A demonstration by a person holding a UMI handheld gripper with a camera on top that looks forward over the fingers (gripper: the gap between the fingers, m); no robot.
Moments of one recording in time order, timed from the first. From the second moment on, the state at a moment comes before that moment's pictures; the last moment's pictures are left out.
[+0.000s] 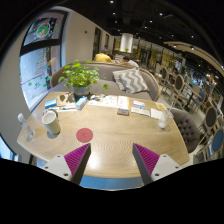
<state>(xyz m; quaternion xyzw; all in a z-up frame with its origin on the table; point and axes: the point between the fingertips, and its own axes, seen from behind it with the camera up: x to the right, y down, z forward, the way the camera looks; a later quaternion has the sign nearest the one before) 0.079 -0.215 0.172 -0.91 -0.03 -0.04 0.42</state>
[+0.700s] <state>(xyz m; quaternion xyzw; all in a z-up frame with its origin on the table) -0.166 -0.266 0.125 -0.91 -0.05 0.00 0.41</state>
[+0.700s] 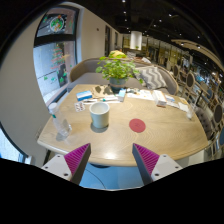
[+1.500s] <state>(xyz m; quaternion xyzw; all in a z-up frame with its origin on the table) -0.411 -0.116 0.025 -0.85 -0.06 0.04 0.51</state>
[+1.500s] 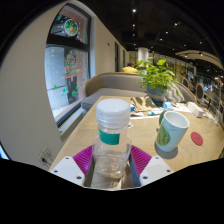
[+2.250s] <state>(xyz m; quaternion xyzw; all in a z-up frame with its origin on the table) -0.404 -0.069 0.187 -0.77 0.18 0.37 0.50</state>
